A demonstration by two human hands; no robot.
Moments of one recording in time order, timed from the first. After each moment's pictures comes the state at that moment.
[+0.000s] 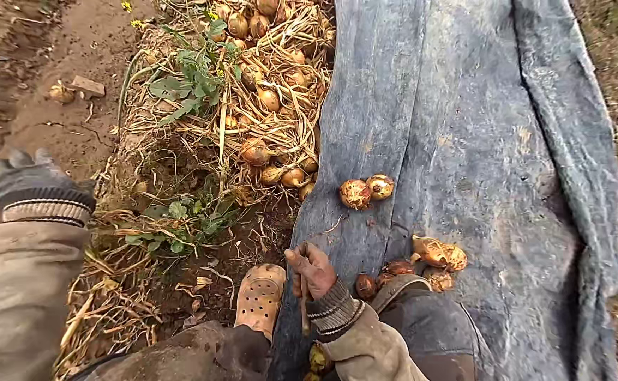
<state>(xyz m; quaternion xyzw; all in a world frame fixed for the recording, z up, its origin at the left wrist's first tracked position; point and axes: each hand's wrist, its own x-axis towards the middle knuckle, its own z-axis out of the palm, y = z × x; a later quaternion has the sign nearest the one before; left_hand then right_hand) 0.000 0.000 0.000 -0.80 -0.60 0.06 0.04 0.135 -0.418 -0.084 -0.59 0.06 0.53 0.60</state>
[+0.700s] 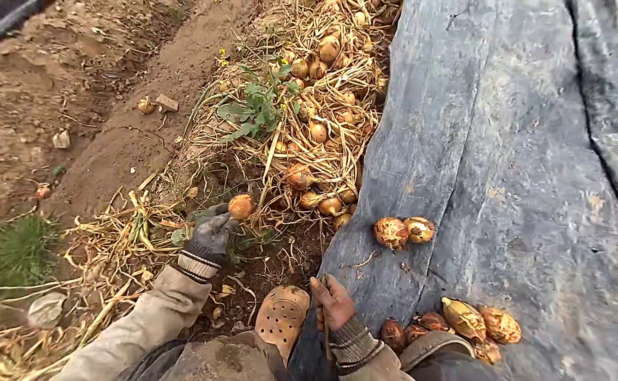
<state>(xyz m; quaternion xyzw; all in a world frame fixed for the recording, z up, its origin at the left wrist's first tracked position) -0.019 -0.130 -0.126 -0.83 -0.36 -0.22 -0.36 0.123 -0.414 -0.113 -0.69 -0.03 0.55 0.48</state>
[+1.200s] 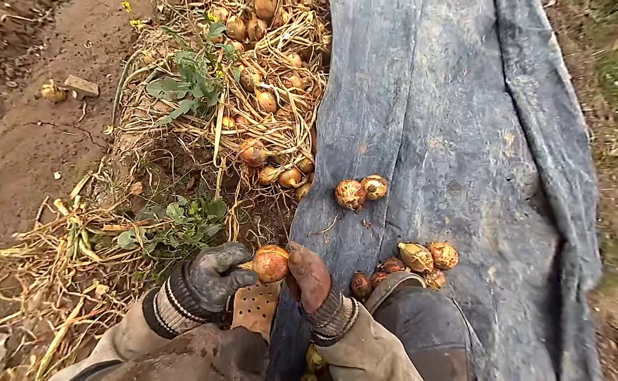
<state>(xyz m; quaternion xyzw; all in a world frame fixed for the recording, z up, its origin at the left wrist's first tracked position) 0.000 -0.223 -0.078 -0.82 -0.01 -0.14 -0.55 0.121 -0.420 -0.076 -0.64 -0.21 0.39 0.62</state>
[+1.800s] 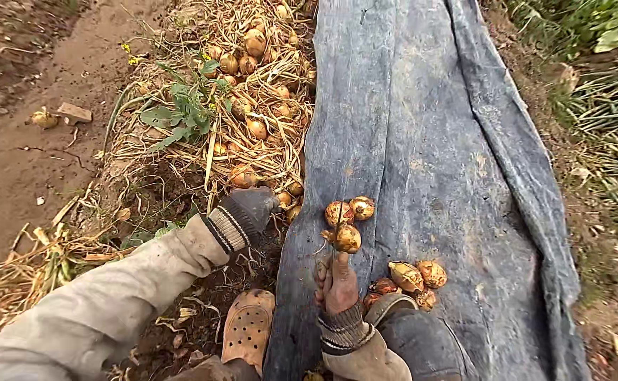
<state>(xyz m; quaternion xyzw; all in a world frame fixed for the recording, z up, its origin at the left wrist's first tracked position) 0.170 -0.193 -0.060 -0.99 -0.03 0.13 -0.11 0.155 -0.436 -0.082 -0.63 0.05 0.26 0.73</state>
